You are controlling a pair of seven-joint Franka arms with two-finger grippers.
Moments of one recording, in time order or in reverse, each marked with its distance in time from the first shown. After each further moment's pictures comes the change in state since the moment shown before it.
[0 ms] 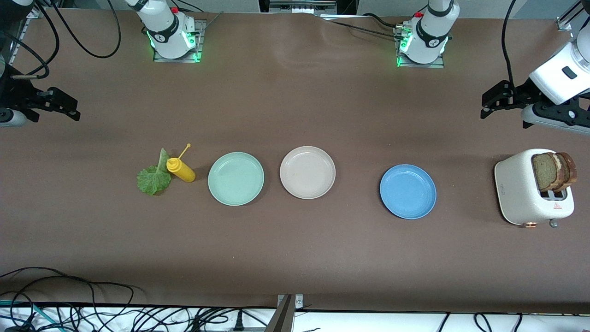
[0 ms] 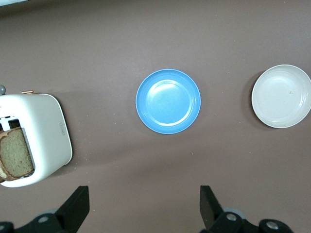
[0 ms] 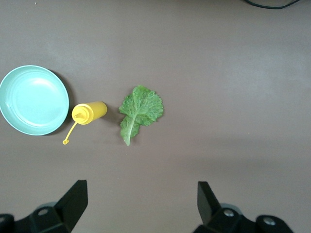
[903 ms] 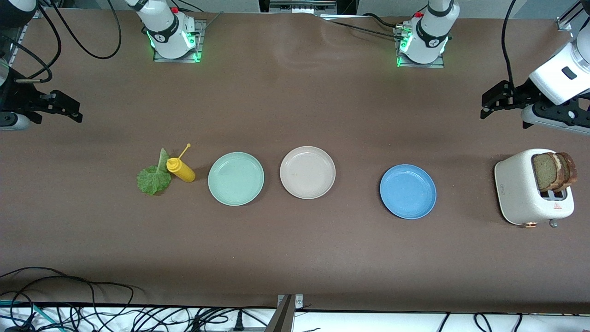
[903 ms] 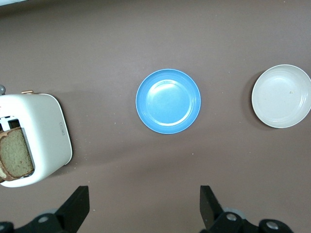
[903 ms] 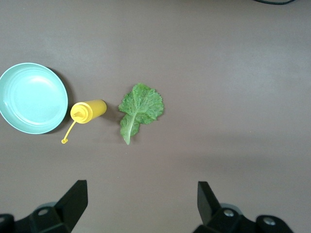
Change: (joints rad) left arm 0.000 0.001 0.000 0.000 0.000 0.000 0.000; right arm 0.000 0.012 0.000 -0.001 0.000 -0.002 0.000
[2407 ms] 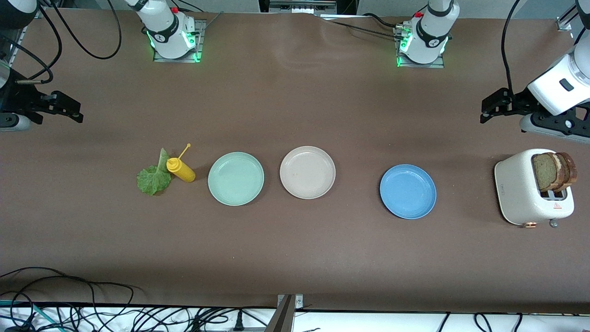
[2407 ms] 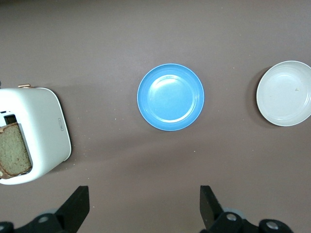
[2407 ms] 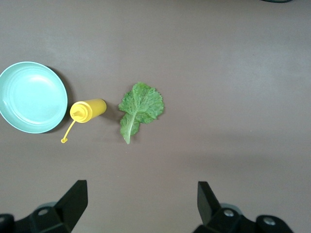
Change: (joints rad) left arm 0.010 0.026 0.001 0.000 0.000 -0.007 0.000; right arm 0.000 0.005 0.000 -0.001 0.000 -0.002 0.000
